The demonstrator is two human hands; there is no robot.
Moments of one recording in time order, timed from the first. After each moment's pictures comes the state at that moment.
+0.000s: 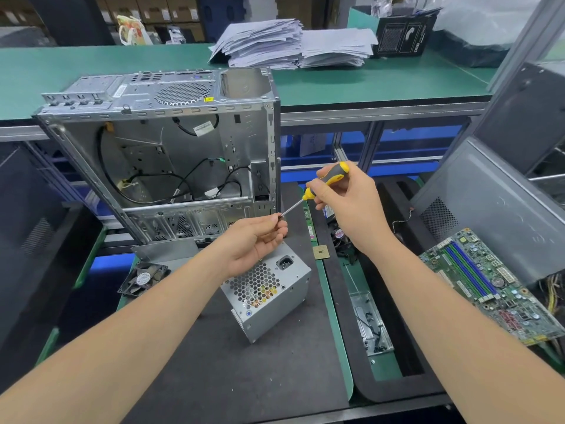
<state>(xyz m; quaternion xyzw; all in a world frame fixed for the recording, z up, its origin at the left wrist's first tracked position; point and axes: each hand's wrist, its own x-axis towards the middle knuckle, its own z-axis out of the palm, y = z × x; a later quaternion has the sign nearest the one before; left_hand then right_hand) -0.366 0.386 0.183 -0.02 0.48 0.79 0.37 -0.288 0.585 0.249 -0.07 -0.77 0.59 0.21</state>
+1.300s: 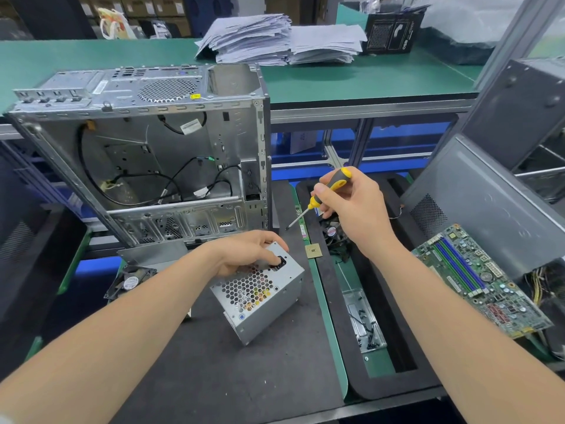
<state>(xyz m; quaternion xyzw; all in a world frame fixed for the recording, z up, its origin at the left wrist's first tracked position) -0.381 0.385 0.173 0.17 0.74 0.44 0.48 -0.278 0.600 0.241 -0.09 -0.80 0.56 0.22</state>
